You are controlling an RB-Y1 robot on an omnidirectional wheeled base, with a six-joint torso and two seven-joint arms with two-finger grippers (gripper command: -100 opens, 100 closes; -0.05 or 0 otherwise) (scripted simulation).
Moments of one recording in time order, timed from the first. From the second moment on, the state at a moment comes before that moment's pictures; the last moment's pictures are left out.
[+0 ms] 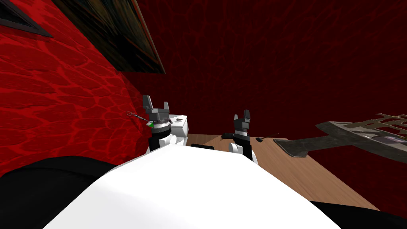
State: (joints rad) left arm 0.53 -0.04 0.03 -2.39 0.09 -0.56 -0.08; right arm 0.51 0.00 0.02 -2.27 0.05 -0.35 -0.03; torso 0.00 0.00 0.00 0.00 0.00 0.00
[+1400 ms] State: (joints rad) left arm 0.89 0.21 0.10 -2.18 0.08 -0.52 0.21; right arm 0.51 0.00 0.02 -2.27 0.05 -0.35 -0.03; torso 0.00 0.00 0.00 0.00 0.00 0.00
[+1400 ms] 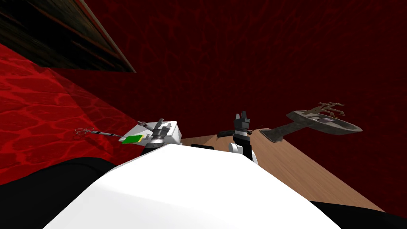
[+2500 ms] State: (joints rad) left arm 1.18 0.26 0.14 -1.97 0.10 -0.51 0.48; right arm 0.51 0.00 0.02 -2.27 0.05 -0.35 -0.03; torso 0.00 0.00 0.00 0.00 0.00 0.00
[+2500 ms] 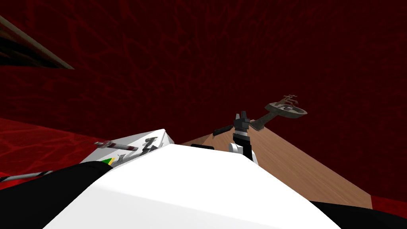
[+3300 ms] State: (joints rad) left arm 1.38 0.30 0.15 -1.83 0.13 -0.48 0.69; right arm 0.51 0.00 0.02 -2.27 0.05 -0.35 -0.03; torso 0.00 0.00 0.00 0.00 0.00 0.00
